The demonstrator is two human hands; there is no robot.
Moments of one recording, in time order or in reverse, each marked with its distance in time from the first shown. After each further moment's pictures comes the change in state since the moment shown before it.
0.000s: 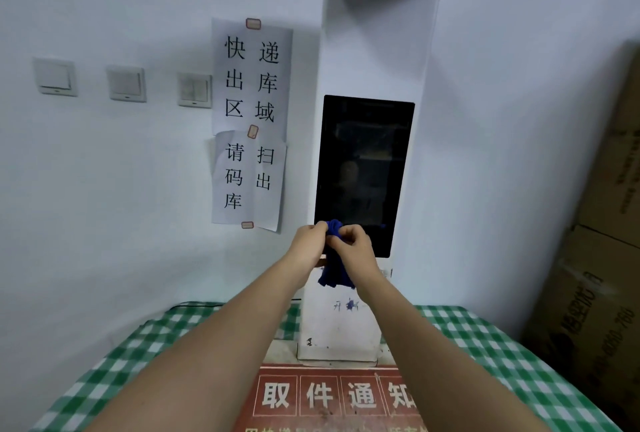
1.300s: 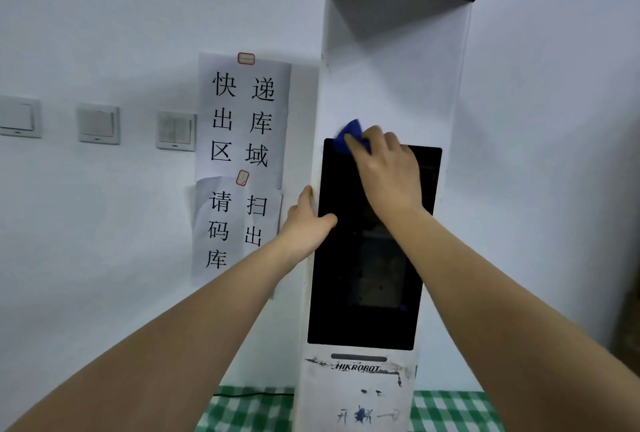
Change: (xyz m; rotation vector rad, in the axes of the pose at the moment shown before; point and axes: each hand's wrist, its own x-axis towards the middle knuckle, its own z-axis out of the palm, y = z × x) left_hand 0.127 0.105 -0.008 0.406 0.038 0.328; right_hand 0.200 -0.138 -0.024 -1.405 0.638 -1.282
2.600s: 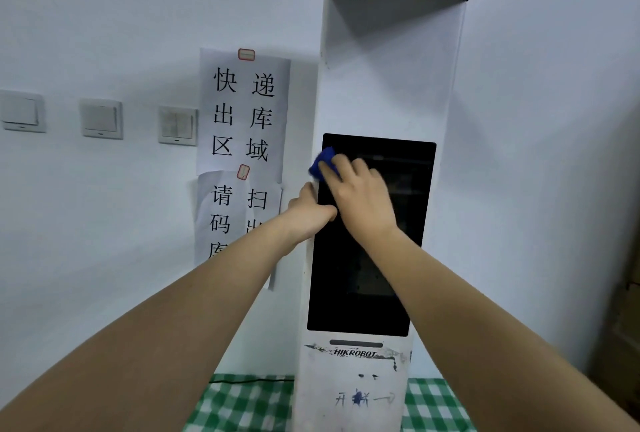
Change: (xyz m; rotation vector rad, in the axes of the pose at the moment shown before) left_hand -0.018 0.020 -0.006 0.076 -0.066 -0.095; right_hand -0.030 -0.040 -0.010 0.029 -0.216 -0.088
